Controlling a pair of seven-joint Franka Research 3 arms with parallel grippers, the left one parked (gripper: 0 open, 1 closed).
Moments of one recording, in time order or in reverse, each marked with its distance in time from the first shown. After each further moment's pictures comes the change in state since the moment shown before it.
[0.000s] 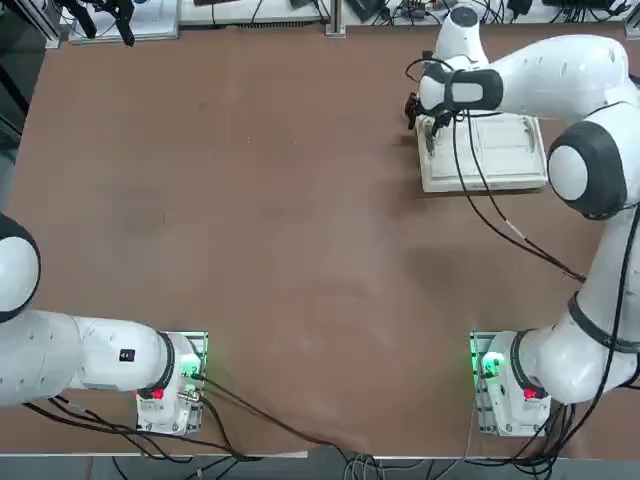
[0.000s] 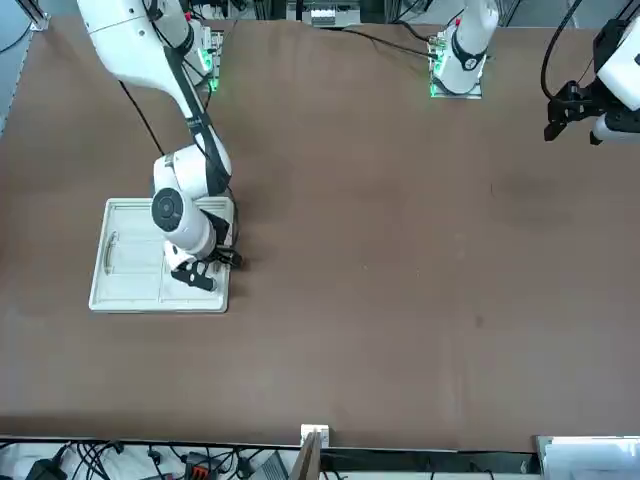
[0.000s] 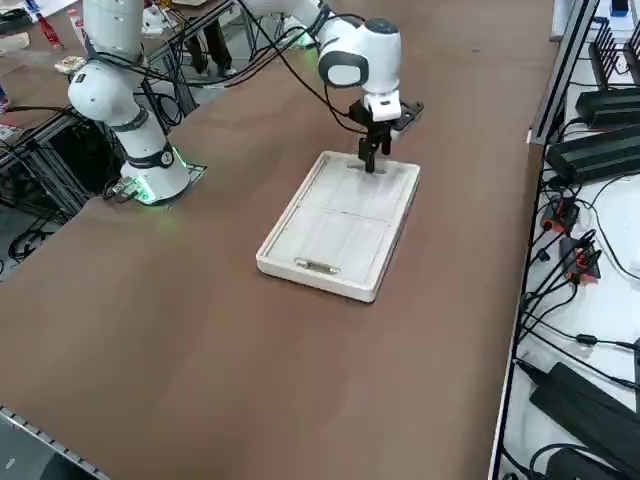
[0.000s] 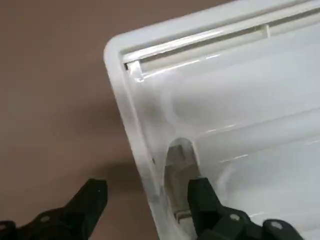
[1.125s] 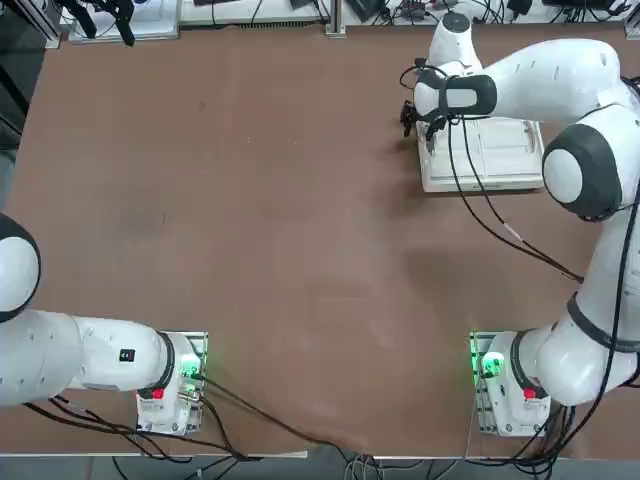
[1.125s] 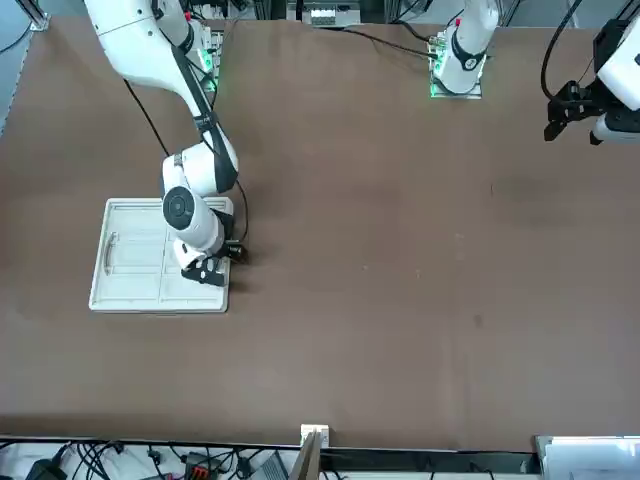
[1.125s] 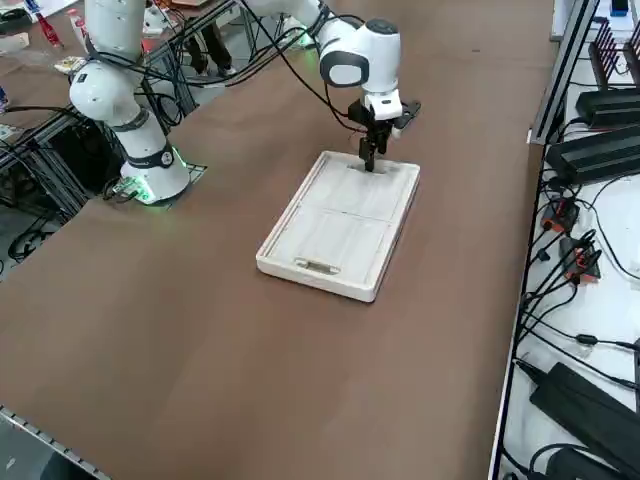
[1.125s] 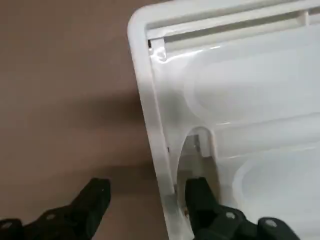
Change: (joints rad) arm 0.022 0.012 -0.002 -0.001 -0.003 -0.008 -0.060
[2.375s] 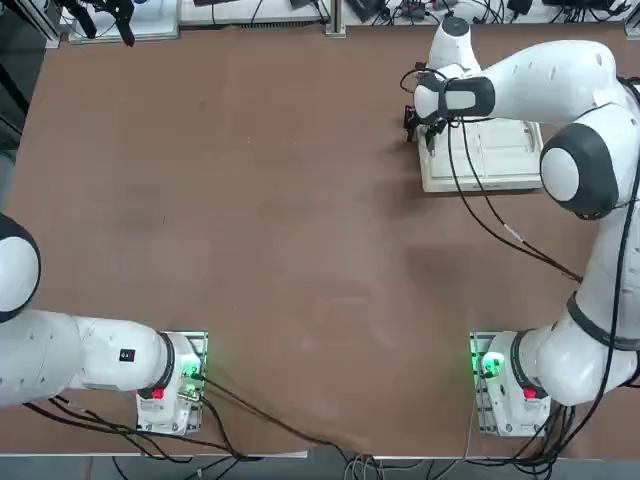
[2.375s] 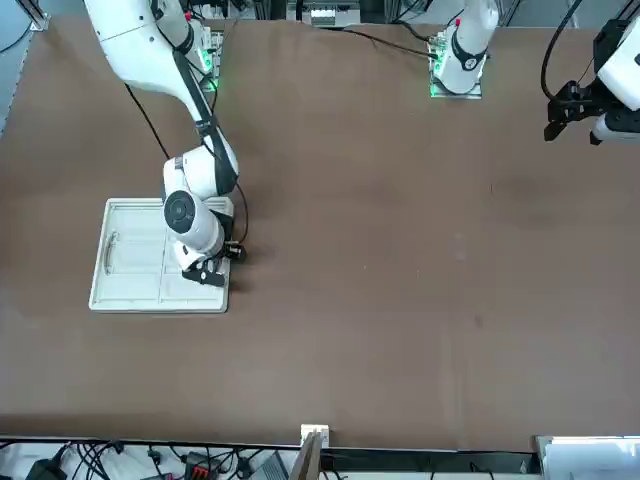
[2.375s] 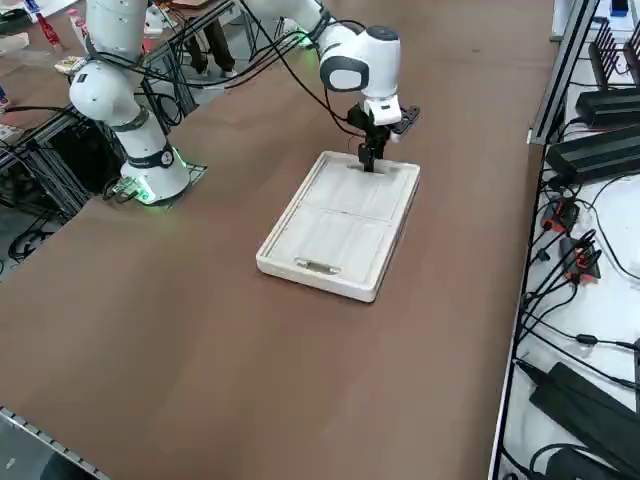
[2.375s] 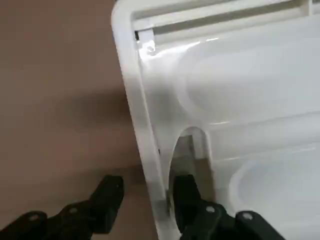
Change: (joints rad) arm -0.003 0.017 -0.005 0.000 0.000 -0.001 -0.002
